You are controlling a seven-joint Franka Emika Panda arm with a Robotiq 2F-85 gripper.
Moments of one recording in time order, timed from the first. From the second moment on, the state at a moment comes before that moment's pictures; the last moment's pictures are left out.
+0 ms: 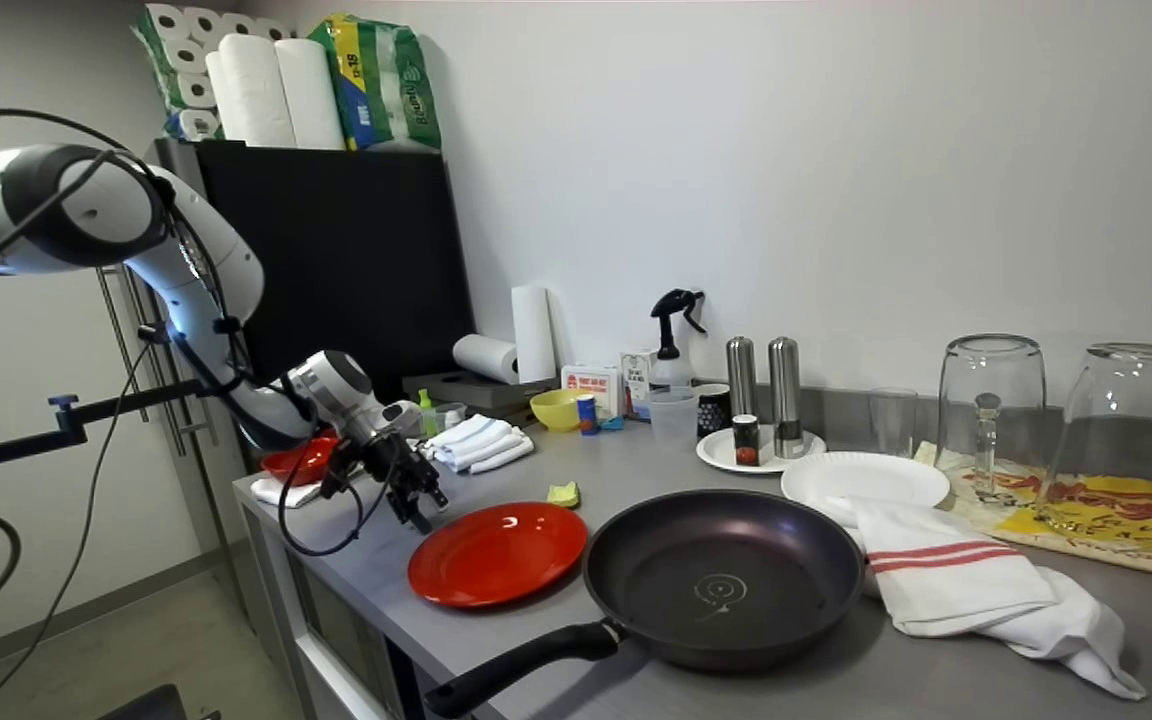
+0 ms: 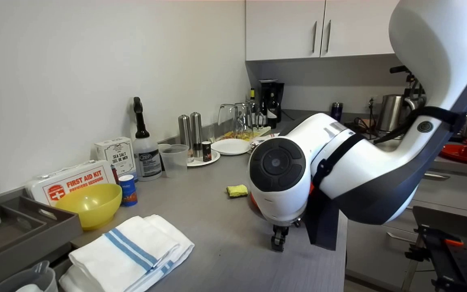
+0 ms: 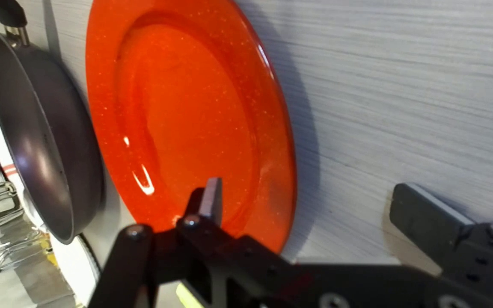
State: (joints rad) arm 0.42 0.52 0.09 -1.95 -0.88 2.01 0.98
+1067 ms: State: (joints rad) arm 0.42 0.53 0.12 -1.95 -0.91 1.88 1.09
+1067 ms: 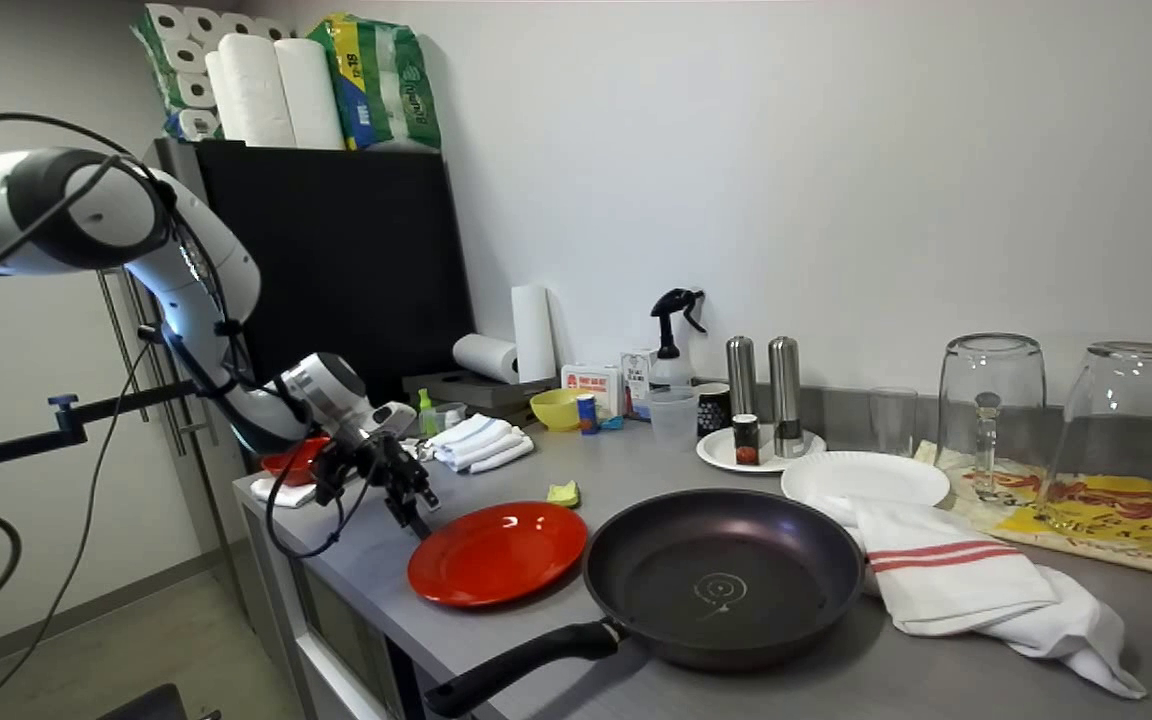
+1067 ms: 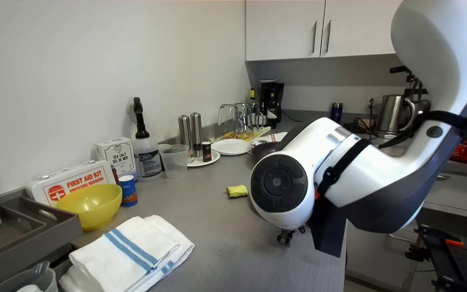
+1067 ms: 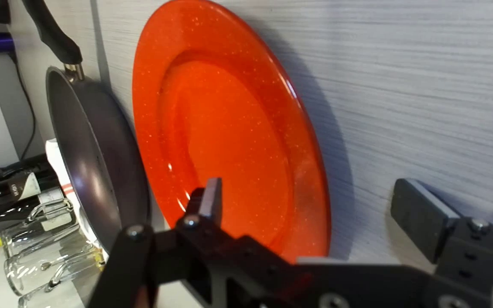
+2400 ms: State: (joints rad) arm 0.40 0.53 0.14 -1.94 -0.82 1.91 1.23
